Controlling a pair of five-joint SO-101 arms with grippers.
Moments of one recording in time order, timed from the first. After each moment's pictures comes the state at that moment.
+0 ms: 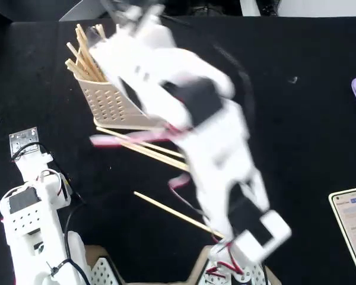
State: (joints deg) left arm -31.8 -58.9 74.4 56.8 -8.8; right arm -36.3 0.8 -48.3 77.8 7.3
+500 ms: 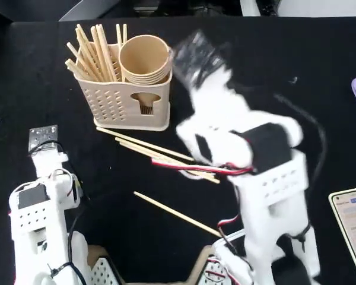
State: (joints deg) left arm -24.6 -58.9 74.4 58.5 -10.9; right arm -22.2 -31.2 2.8 95.4 18.0
